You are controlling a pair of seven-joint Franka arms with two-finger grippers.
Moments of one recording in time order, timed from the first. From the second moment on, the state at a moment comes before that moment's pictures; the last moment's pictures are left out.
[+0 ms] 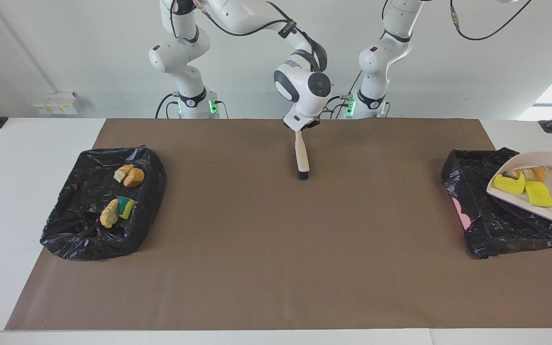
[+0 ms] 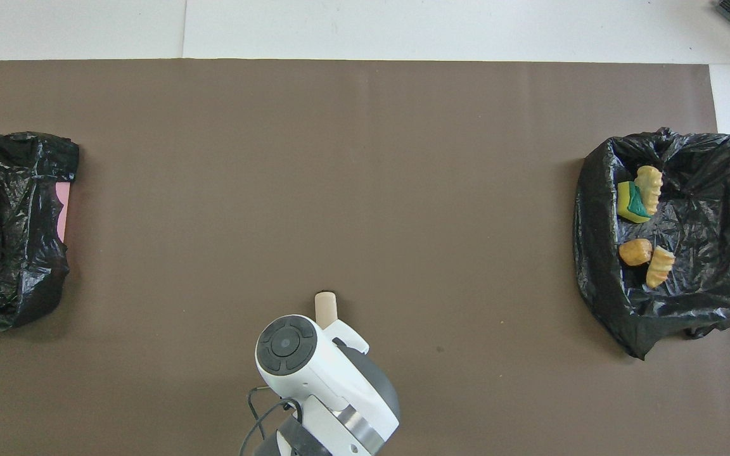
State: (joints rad) left arm 0.58 0.08 -0.05 -1.68 0.30 2.02 1.43; right arm 0.78 0.28 0.12 -1.91 0.24 1.87 0.76
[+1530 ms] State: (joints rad) left arm 0.26 0.08 -0.08 -1.49 0.60 1.71 1.40; right arm 0.30 0.22 0.10 -1.47 -0.01 1.51 0.04
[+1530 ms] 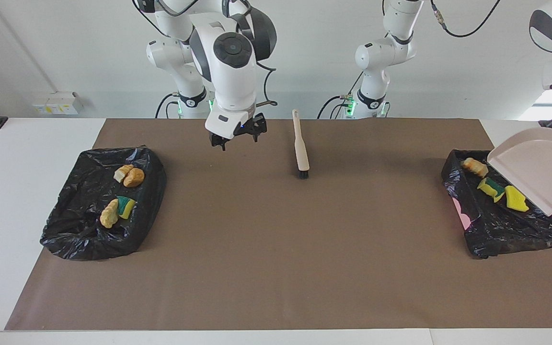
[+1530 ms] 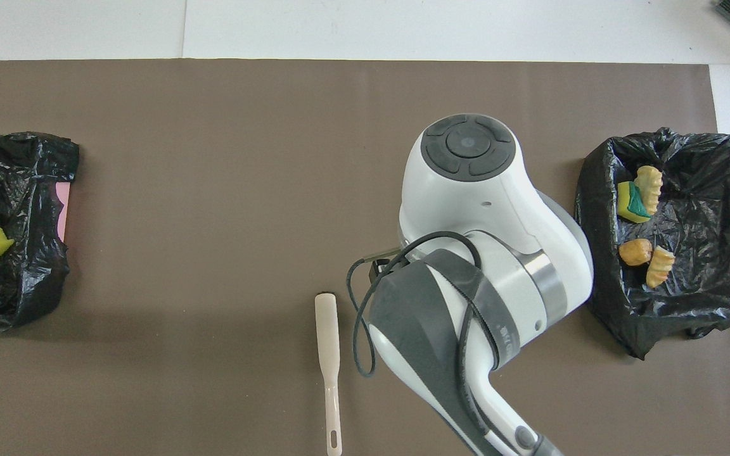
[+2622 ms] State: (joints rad) left arm -0.12 0.07 -0.10 -1.63 0.03 1.79 0.15; right arm -0.09 0.17 0.09 -1.42 -0.03 1.52 -0.12
